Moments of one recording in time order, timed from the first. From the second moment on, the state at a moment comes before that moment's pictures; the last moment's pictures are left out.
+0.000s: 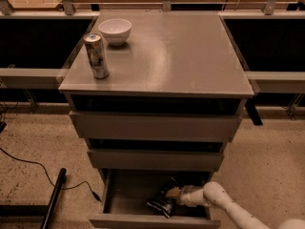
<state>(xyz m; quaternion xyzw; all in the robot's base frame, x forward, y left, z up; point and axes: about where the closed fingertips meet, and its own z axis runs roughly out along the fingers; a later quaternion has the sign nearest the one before) 0.545 -0.097 0.173 -0.88 0.22 -0.04 0.42</state>
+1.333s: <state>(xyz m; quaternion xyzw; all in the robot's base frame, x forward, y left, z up) 0.478 -0.092 0.388 -0.82 0.07 -0.10 0.56</state>
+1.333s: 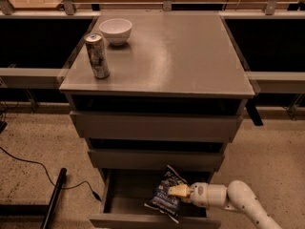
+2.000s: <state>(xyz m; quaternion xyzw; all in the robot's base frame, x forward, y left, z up) 0.472 -0.076 0.424 -0.82 0.01 -0.11 0.56</state>
